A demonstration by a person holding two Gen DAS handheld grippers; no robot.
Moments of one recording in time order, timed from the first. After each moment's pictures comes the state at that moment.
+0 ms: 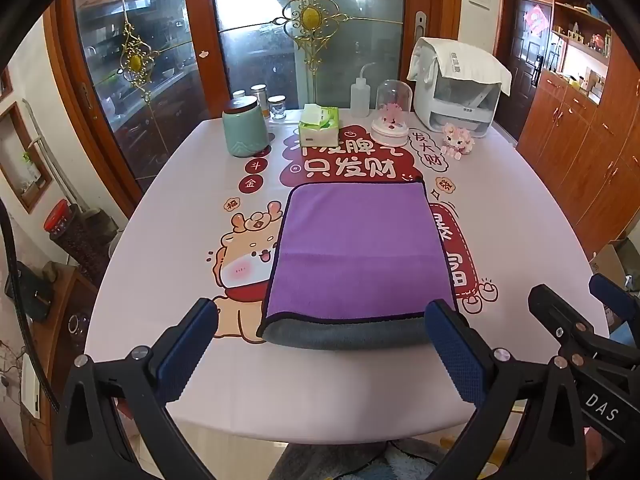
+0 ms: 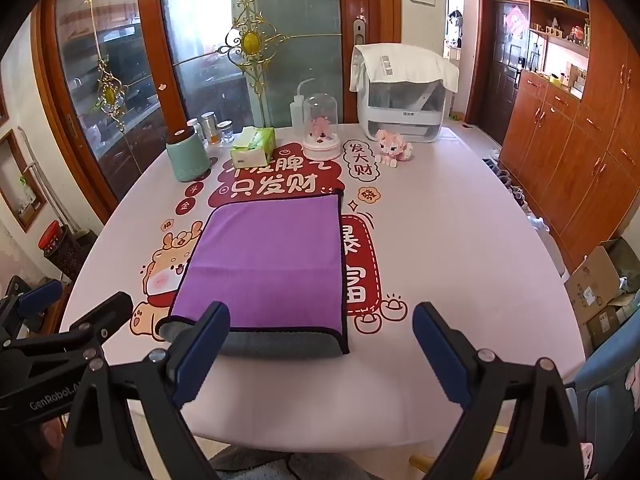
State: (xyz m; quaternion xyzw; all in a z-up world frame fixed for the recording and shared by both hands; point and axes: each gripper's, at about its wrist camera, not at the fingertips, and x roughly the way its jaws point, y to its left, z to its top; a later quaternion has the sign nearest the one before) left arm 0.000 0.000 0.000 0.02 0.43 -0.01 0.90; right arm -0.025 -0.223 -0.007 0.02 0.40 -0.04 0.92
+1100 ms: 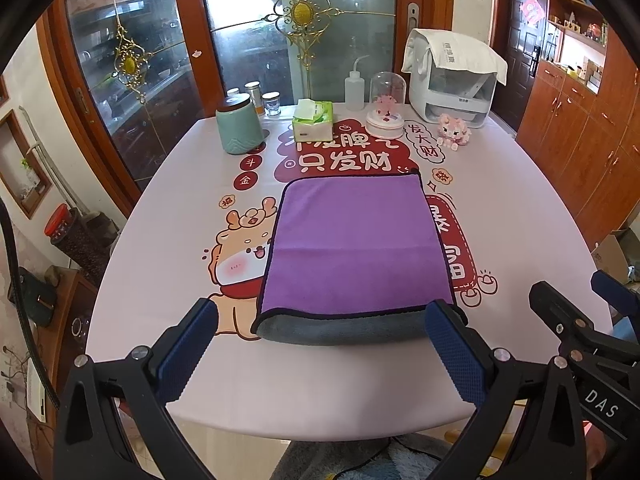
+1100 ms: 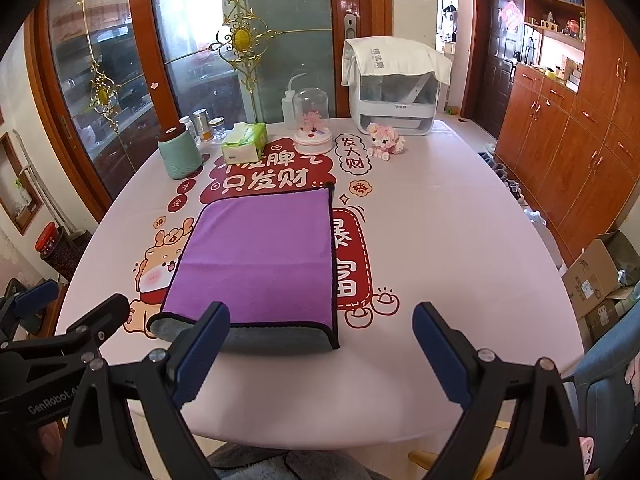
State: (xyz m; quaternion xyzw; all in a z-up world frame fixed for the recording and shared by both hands) left arm -0.003 -0.009 -0.004 0.03 0.44 -0.01 0.90; right arm -0.025 -0.233 -0.012 0.03 0.40 -0.05 0.91
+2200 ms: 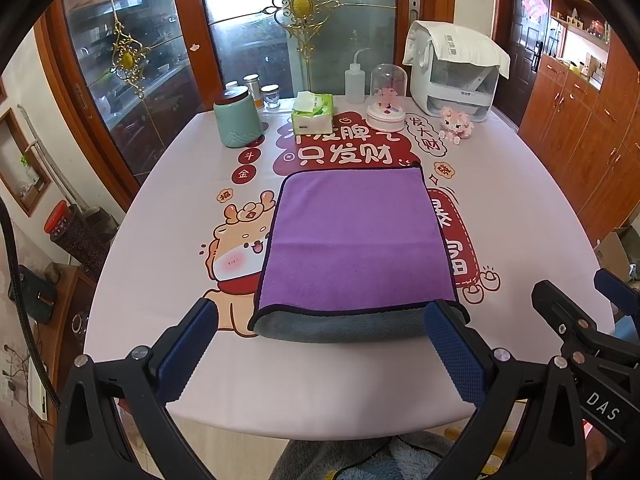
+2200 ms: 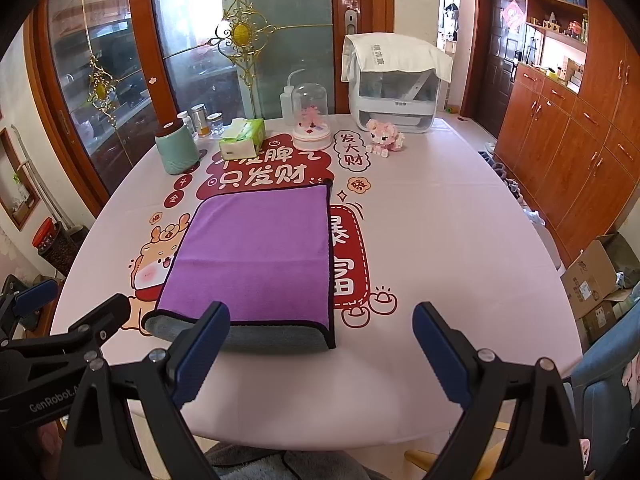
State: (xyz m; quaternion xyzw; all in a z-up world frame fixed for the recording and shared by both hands) left arm 0.005 -0.011 -0.010 0.03 0.45 -0.01 0.89; right arm -0.021 -0.233 -0.017 0.02 0.41 -0.04 0.91
